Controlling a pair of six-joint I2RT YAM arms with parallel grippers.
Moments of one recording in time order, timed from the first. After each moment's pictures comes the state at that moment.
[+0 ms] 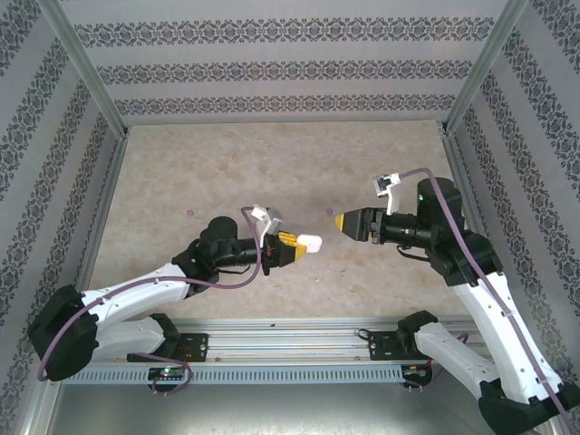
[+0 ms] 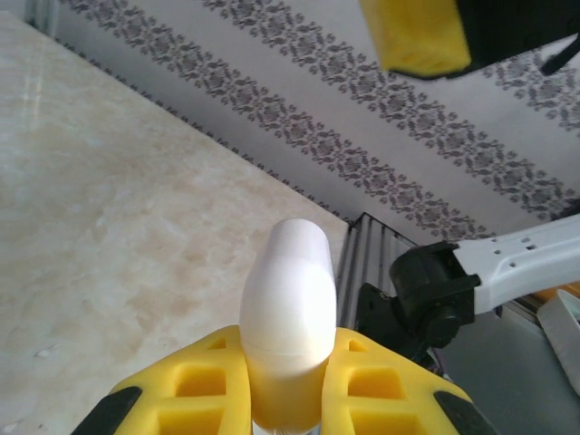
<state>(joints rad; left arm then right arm) -0.78 1.13 0.58 0.38 0.50 -0.39 0.35 0.83 1.07 -0.78 -0.67 0.54</state>
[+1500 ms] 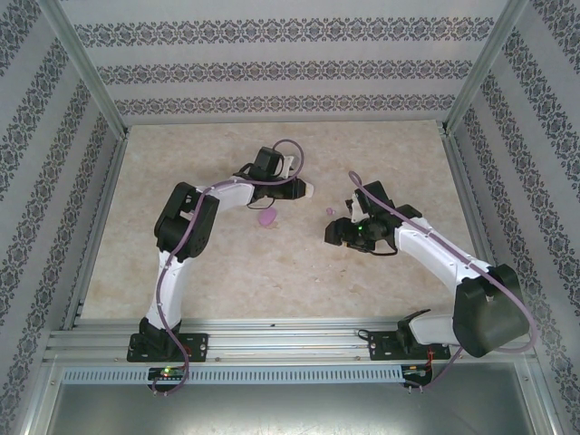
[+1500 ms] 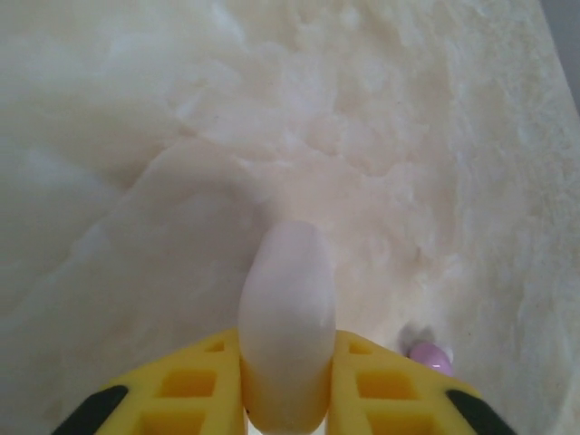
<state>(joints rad) -0.45 2.24 1.56 -0.08 0.47 -0.40 0.38 1.33 0.86 -0.66 -0.38 0.55</state>
